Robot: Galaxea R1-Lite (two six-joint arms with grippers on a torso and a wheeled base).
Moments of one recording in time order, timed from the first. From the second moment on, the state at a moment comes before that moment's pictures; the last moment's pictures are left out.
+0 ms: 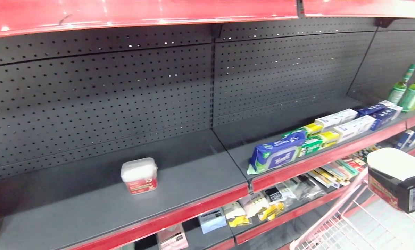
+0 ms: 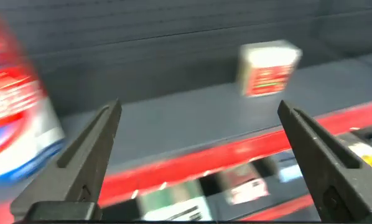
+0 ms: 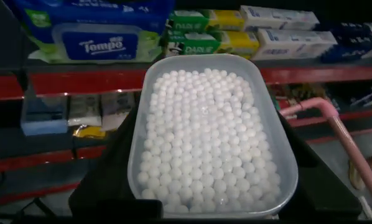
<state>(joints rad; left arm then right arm) 0.00 0.00 0.00 0.00 0.05 0.00 0.11 1.08 -0.36 -0.41 -0.14 -0.30</state>
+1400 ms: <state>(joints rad) 0.00 0.07 -0.09 0.01 0.01 0.02 0.11 0.63 -0.22 -0.41 -0.10 -0.30</state>
